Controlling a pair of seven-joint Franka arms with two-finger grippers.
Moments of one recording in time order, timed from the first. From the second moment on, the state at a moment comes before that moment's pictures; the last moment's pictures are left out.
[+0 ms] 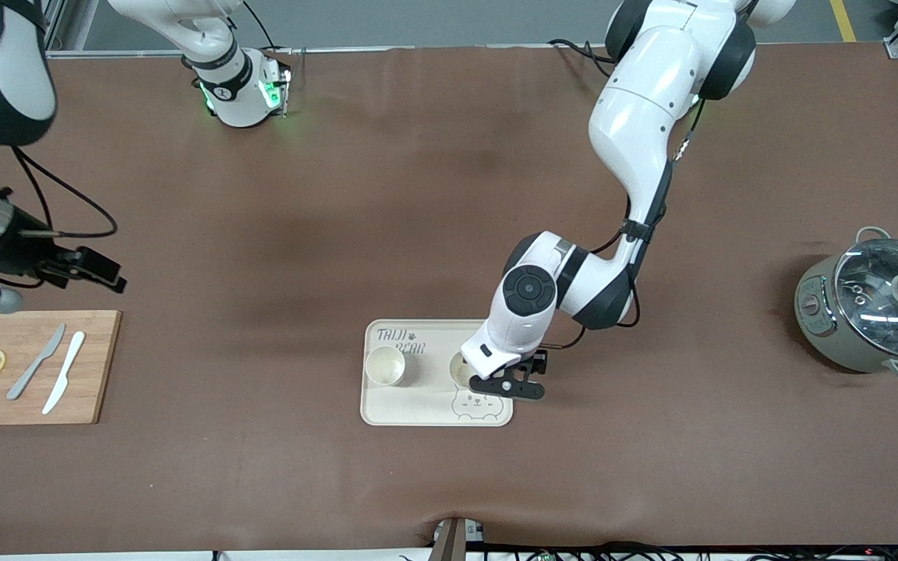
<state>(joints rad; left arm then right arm) -0.61 1.02 0.05 -1.04 -0.01 2.23 -0.44 0.06 0.14 -0.05 -1.66 0.09 1.88 0.13</state>
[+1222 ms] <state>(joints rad) -0.64 1.00 0.09 -1.02 -0.01 2.19 -0.57 0.36 0.50 -0.04 -1.59 0.19 2.23 0.65</state>
